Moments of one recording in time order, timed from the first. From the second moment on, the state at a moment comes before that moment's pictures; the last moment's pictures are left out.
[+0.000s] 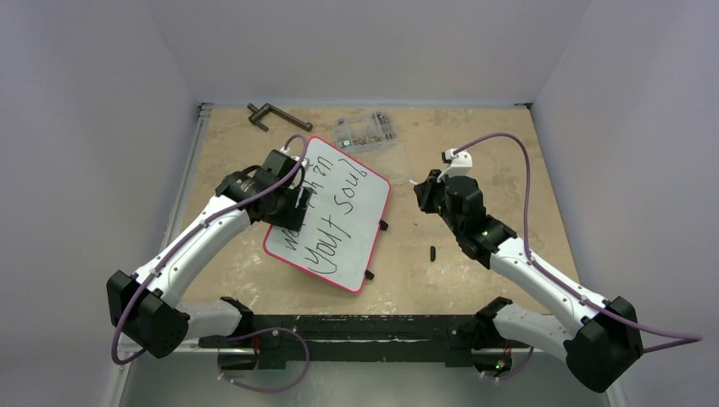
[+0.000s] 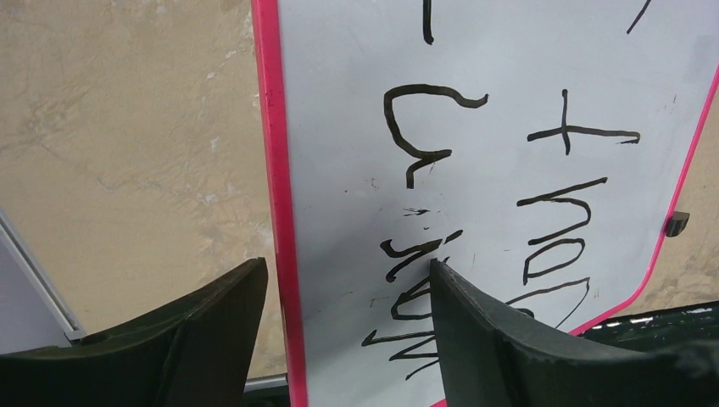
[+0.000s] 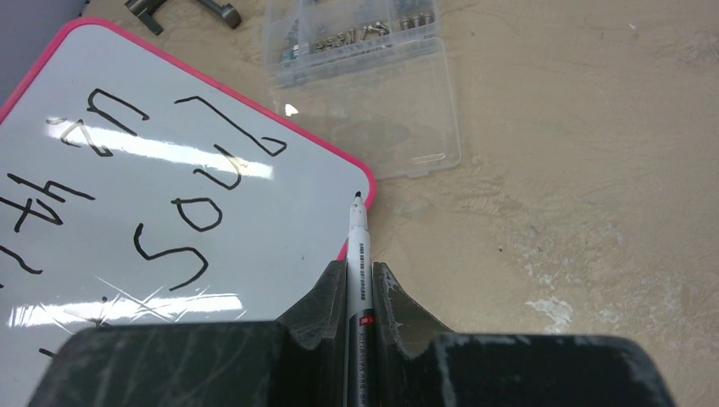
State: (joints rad) left arm -0.53 1.25 1.17 -1.02 -0.19 -0.20; right arm 0.58 1.03 0.70 -0.02 0.27 0.41
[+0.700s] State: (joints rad) left arm -0.57 1.20 1.43 -1.15 -0.17 -0.20; right arm 0.58 1.01 0.71 -0.03 0.28 0.40
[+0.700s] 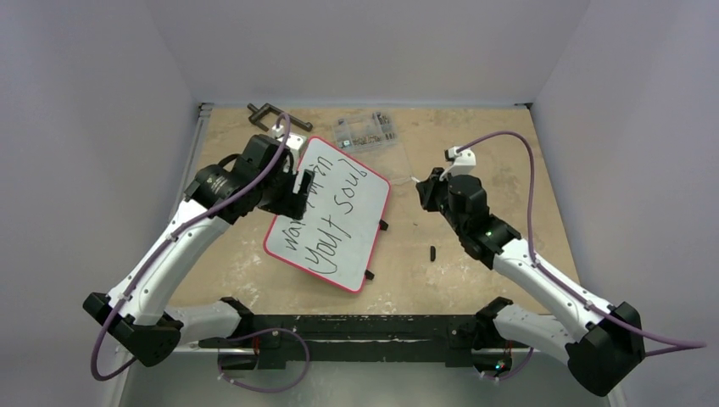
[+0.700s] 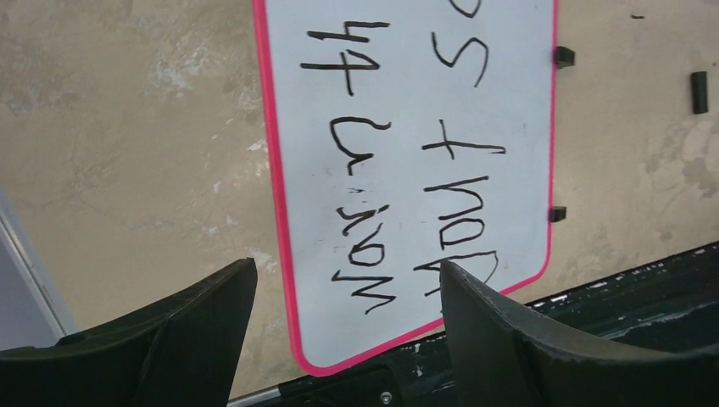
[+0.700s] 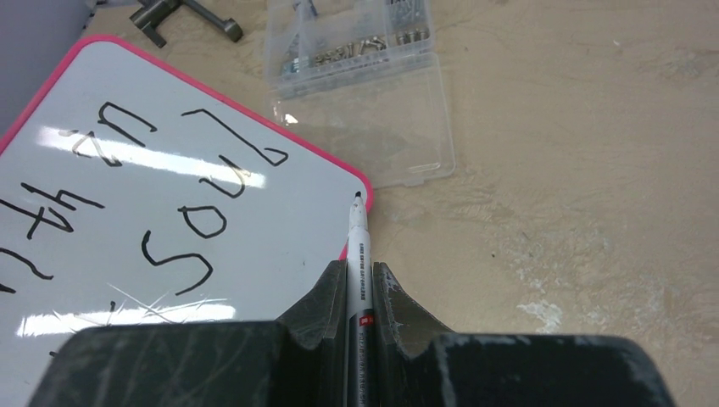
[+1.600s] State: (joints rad) left arm -1.05 1.83 1.60 -0.74 -0.09 -0.53; right arm 0.58 0.83 1.01 -0.34 0.63 0.41
